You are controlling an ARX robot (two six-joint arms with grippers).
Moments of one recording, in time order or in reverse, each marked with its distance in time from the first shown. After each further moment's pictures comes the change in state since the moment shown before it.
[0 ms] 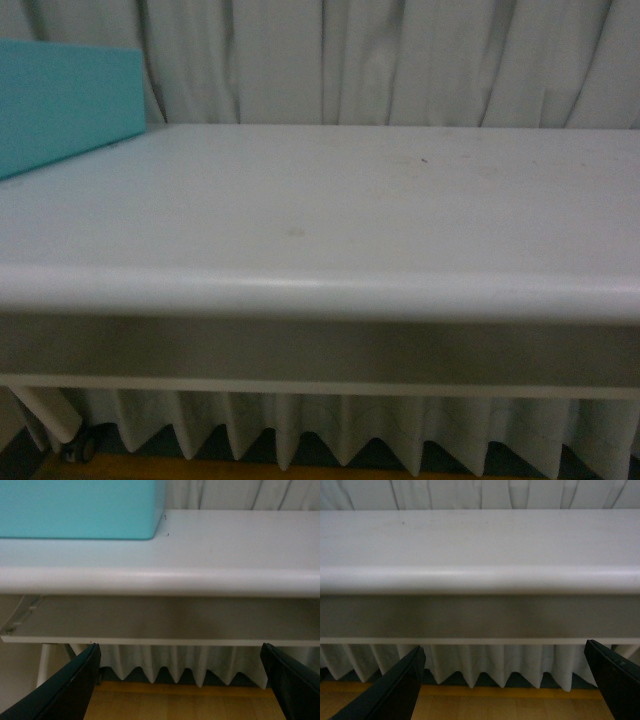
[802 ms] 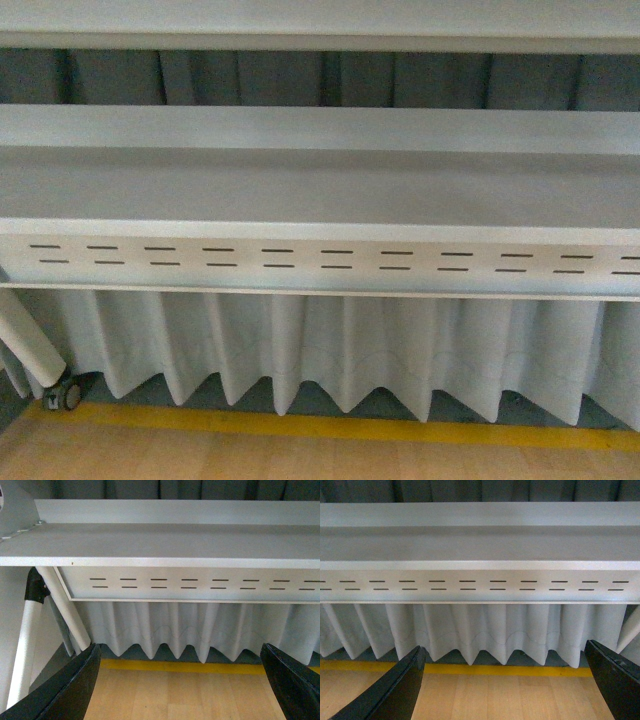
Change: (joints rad) left arm 0.000 0.000 0.000 0.000 0.001 0.000; right arm 0.000 0.000 0.000 -0.004 0.000 0.000
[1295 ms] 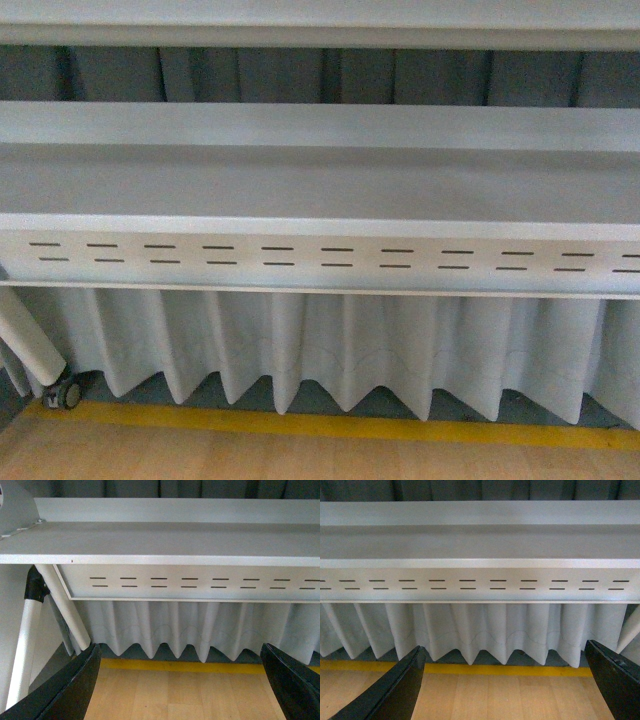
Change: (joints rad) left arm 0.000 0.000 0.000 0.000 0.000 0.000; right arm 0.000 0.000 0.000 0.001 0.000 0.000
